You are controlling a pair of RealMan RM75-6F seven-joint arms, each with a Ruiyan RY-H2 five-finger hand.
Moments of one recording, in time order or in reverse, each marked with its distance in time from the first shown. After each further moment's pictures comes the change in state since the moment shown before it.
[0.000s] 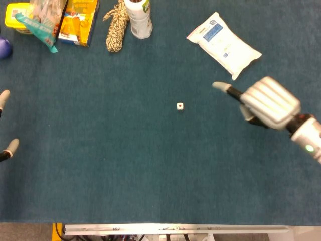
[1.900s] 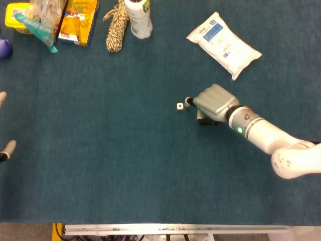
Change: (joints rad) left arm 0.012 0.000 0.004 0.018 0.007 0.018 -0.018; right arm 0.548 -0.366 -0.217 0.258 0.835 -0.140 -0.311
